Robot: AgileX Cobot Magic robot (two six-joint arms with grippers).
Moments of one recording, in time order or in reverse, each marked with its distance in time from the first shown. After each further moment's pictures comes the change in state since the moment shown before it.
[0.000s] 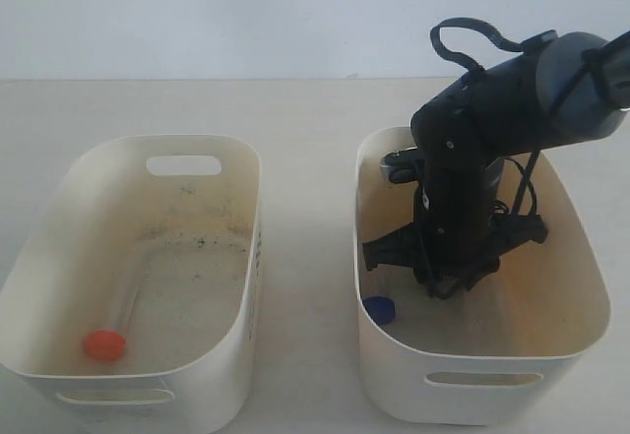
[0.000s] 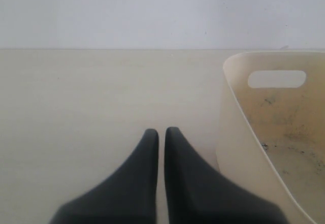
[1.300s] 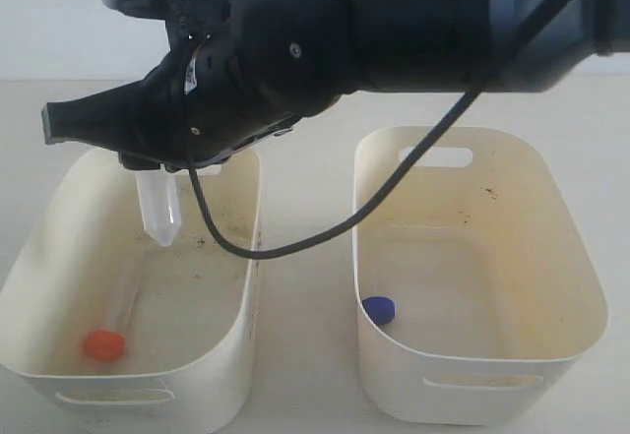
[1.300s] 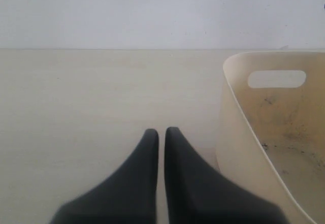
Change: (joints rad) left arm 0.000 0.000 0.000 0.000 0.000 0.000; right arm 0.372 -0.128 -0.293 0.278 -0.443 -0.162
